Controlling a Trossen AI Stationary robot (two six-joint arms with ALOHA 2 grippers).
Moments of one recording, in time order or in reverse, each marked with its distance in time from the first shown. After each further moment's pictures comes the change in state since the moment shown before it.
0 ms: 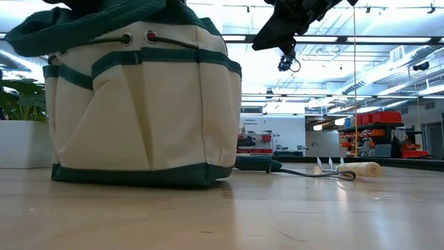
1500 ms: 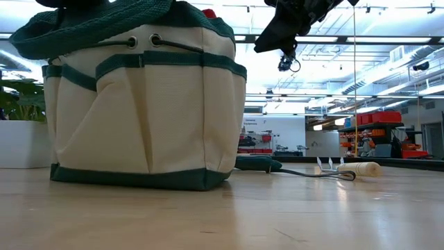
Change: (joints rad) left arm -0.011 -0.034 0.203 -0.144 -0.075 0.065; right arm 0.000 0.000 0.000 -0.022 0.000 0.000
